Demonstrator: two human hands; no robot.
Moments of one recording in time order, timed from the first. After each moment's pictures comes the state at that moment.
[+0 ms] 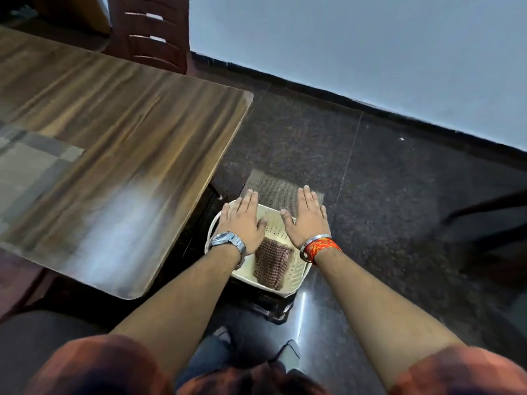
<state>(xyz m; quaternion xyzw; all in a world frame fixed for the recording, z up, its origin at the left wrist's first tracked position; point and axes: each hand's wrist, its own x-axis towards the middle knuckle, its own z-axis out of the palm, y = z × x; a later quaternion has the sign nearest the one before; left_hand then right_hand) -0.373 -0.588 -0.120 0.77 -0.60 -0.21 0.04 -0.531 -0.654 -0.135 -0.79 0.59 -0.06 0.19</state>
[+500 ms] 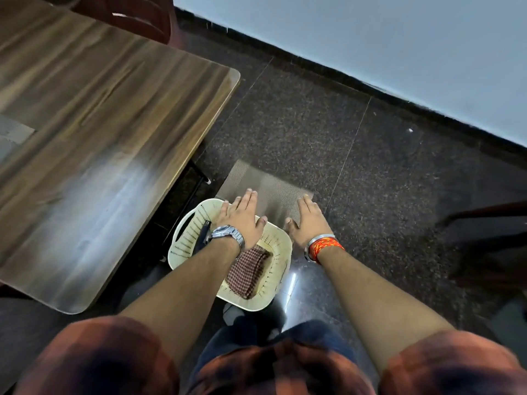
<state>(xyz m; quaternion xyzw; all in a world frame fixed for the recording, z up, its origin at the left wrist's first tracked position) -0.413 -0.670 -0.166 0.77 -0.58 -0.27 -0.02 -0.589 -0.745 -0.197 -0.79 0.55 0.04 0.25</state>
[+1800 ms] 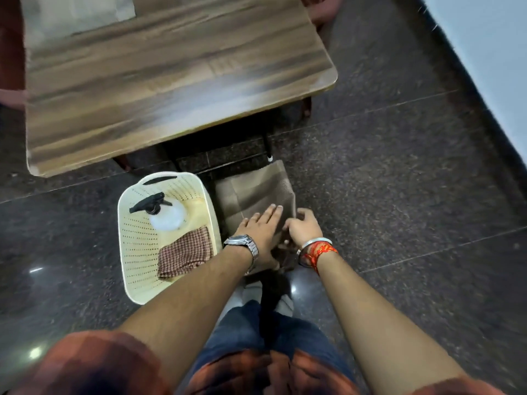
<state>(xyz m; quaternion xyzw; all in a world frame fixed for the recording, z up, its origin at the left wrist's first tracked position) -0.509 -0.837 -0.212 0.87 -0.26 -0.42 0.04 -0.543 -0.960 -0.234 -0.65 0.46 0.19 0.57</state>
